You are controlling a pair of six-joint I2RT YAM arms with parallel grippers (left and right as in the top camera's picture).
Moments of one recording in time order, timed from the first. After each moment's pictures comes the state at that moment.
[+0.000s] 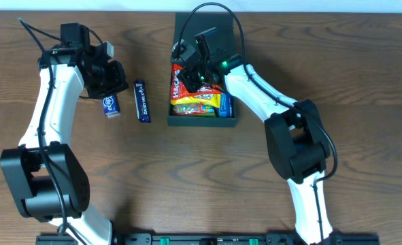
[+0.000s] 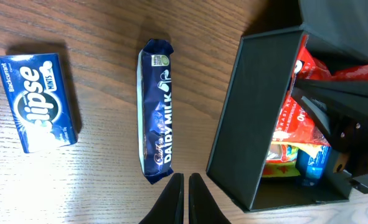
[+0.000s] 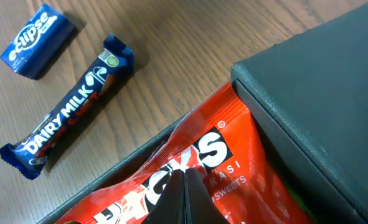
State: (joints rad) left arm 0.09 1.83 1.52 -0.97 0.41 -0.22; right arm 0.50 2.28 1.78 -0.41 -0.44 -0.18
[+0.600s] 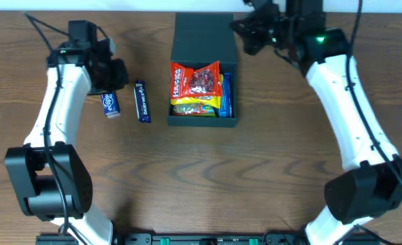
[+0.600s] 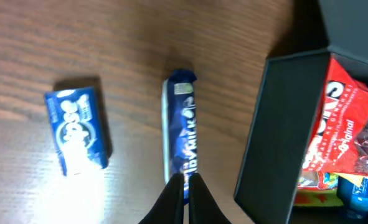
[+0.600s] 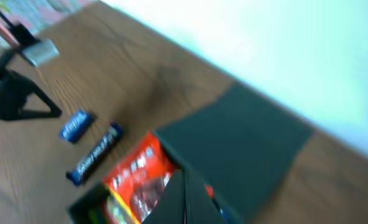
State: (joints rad) left arm 0.03 1.83 1.52 -0.89 0.24 -0.20; right arm 0.21 1.84 1.81 -0.65 -0.54 -0.18
